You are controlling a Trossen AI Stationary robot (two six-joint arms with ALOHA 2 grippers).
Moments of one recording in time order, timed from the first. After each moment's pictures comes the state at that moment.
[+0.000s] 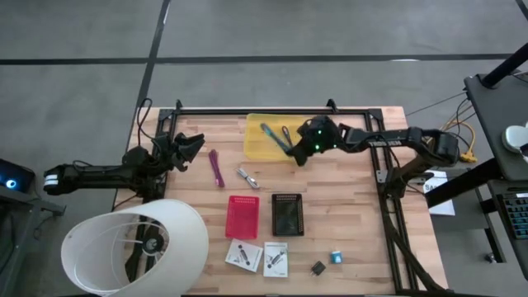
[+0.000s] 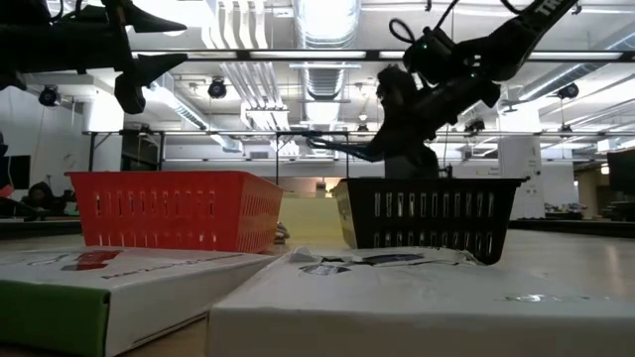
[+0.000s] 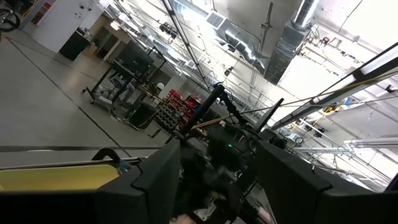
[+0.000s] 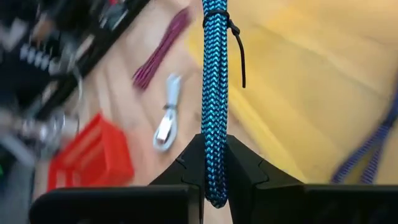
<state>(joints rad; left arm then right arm) 0.14 0.44 0.12 0.63 -0.32 -0.59 -0.42 1.50 0.76 0.11 -0.33 0.57</state>
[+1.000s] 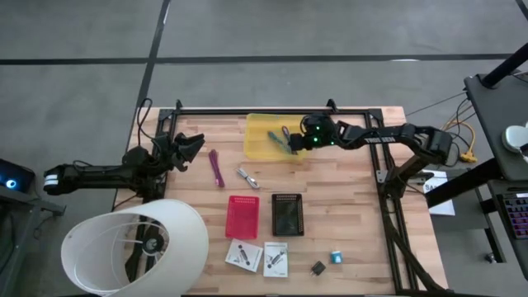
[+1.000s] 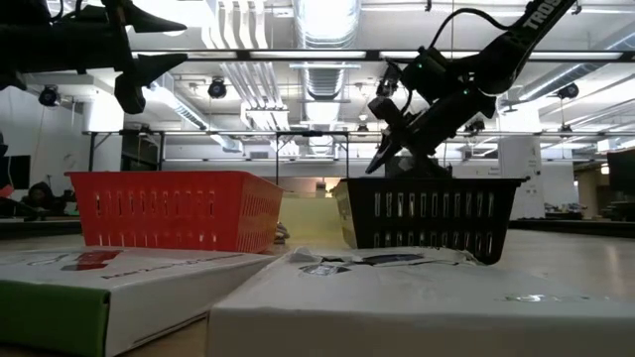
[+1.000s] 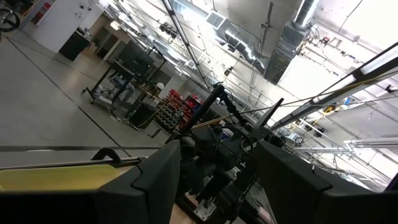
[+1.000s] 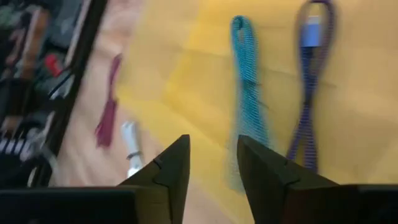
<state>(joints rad) 0.14 0.44 0.12 0.63 -0.32 -0.60 -0.49 1.56 0.76 0.12 -0.21 0.88</state>
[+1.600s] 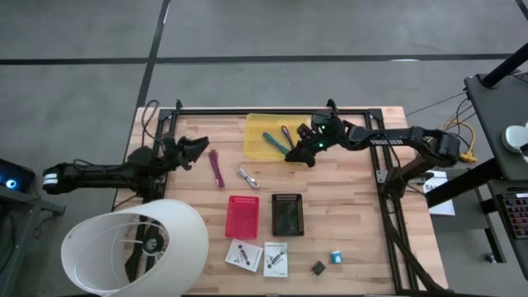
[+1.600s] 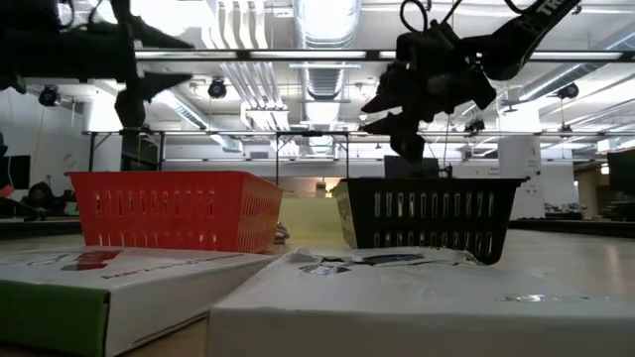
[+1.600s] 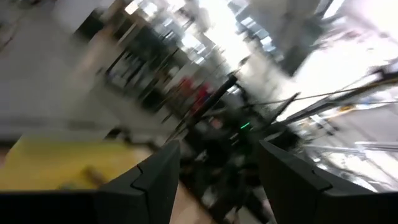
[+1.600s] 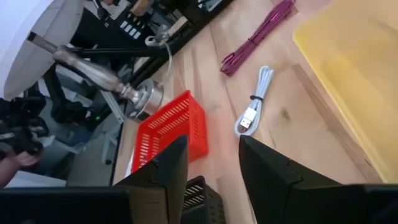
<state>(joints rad) 0.14 0.49 0.13 0.53 -0.35 -0.71 -0.46 1.48 0.77 0.21 -0.70 0.52</state>
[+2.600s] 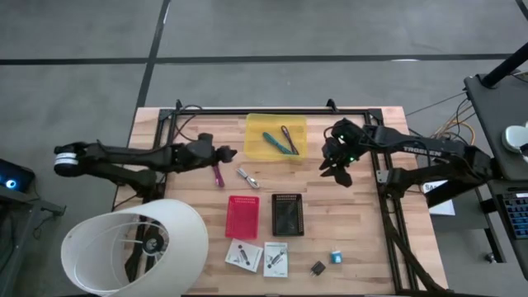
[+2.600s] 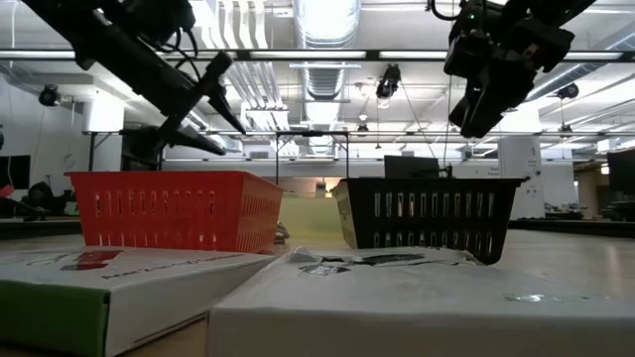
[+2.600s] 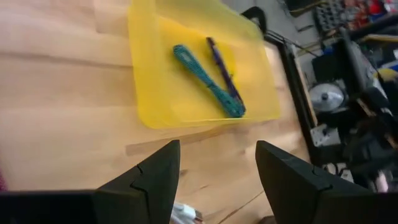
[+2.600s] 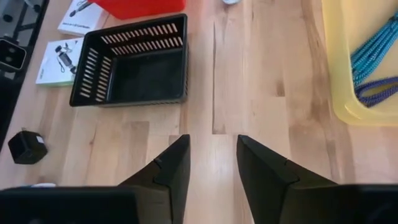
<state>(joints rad) 0.16 1.07 0.55 -0.04 -0.35 -1.24 -0.40 1.11 0.77 -0.65 -0.50 -0.17</state>
